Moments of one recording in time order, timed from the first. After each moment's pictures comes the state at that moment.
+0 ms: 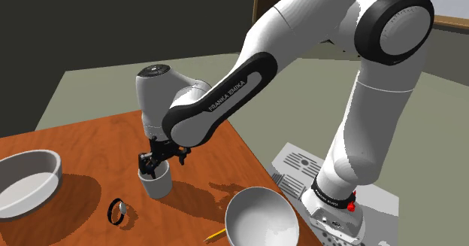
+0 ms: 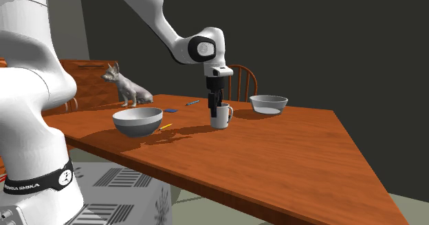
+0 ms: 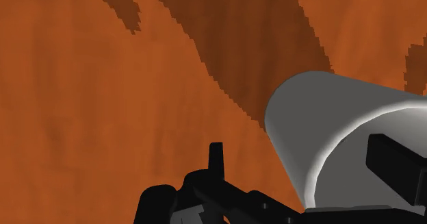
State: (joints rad) arm 0.11 0.11 0.54 -2.19 -0.07 2.35 0.92
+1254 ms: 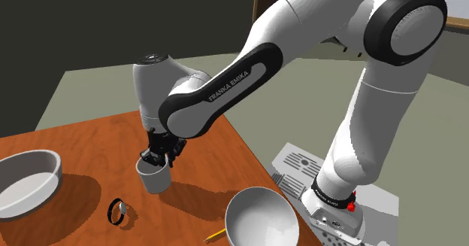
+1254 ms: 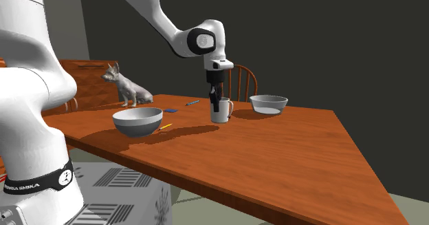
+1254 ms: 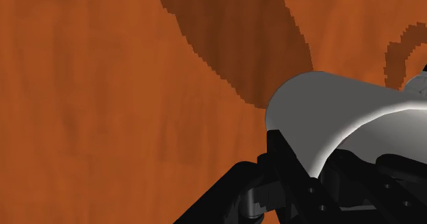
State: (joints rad) arm 0.10 0.07 0.55 -2.17 -0.03 2.29 0.90
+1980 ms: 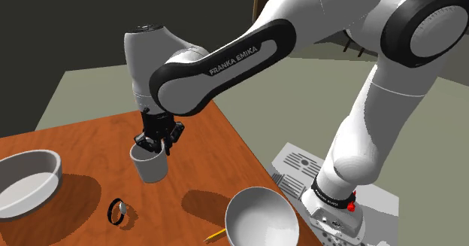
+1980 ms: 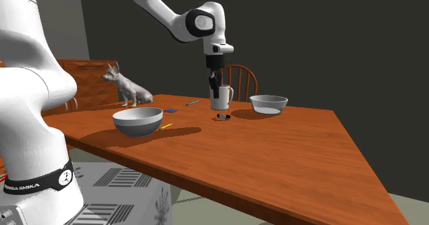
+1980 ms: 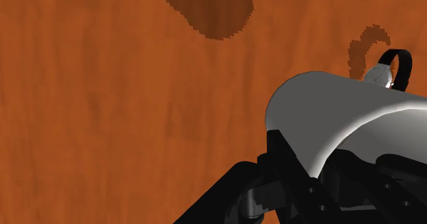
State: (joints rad) arm 0.10 -0.01 0.55 -2.09 0.02 2.14 0.87
